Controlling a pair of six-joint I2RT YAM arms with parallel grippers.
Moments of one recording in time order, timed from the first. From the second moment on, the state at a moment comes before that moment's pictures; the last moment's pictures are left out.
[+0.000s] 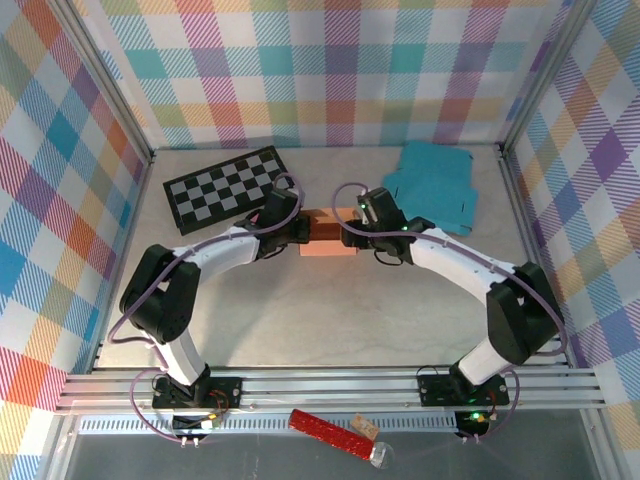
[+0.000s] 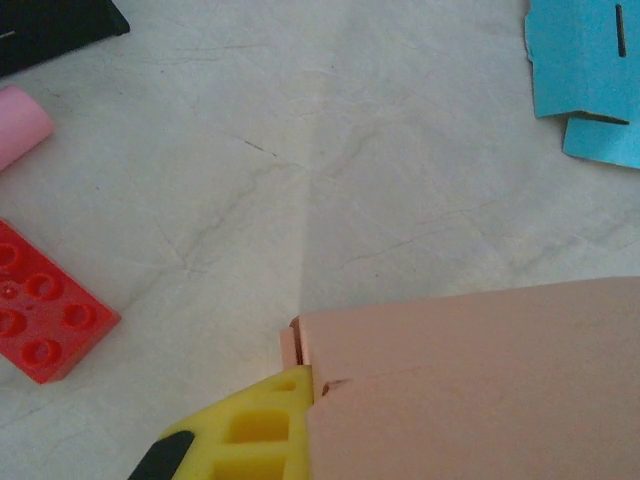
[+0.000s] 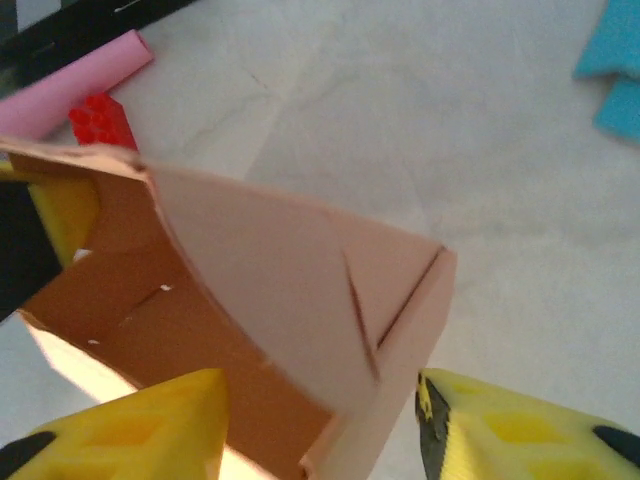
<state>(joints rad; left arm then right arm) -0.55 1.72 1.09 -0.13 -0.03 -0.40 0.62 1.54 1.10 -0.42 0.02 0.51</state>
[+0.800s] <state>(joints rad) -0.64 1.64 0.96 -0.03 -0.18 -0.39 0.31 1.62 1.45 -0.87 -0.48 1.11</state>
